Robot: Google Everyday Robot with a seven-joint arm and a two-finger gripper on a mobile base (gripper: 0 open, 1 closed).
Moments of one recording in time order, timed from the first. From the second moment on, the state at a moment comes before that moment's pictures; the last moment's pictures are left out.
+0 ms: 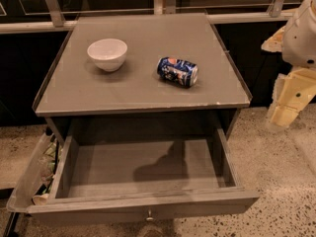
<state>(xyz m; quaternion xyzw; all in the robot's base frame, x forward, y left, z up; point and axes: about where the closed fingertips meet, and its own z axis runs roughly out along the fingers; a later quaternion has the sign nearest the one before) 0.438 -0.217 0.976 -0.60 0.78 -0.03 0.16</state>
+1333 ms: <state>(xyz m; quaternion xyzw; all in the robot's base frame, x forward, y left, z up) 0.401 -0.206 0.945 -0.61 0.76 -0.04 0.20</state>
